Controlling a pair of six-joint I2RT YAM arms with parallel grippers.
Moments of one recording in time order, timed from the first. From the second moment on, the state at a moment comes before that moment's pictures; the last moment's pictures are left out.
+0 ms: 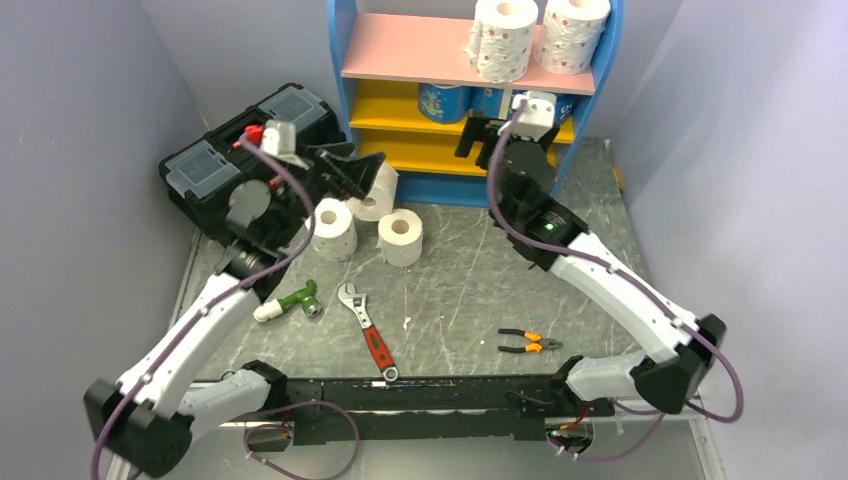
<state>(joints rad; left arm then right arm) -0.47 1.09 1.02 0.37 0.17 -0.52 0.74 1.25 1.36 0.00 0.75 0.14</state>
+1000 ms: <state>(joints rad) -0.47 0.50 0.67 -0.19 0.04 -0.51 0.69 1.69 1.69 0.38 1.13 -0.23</state>
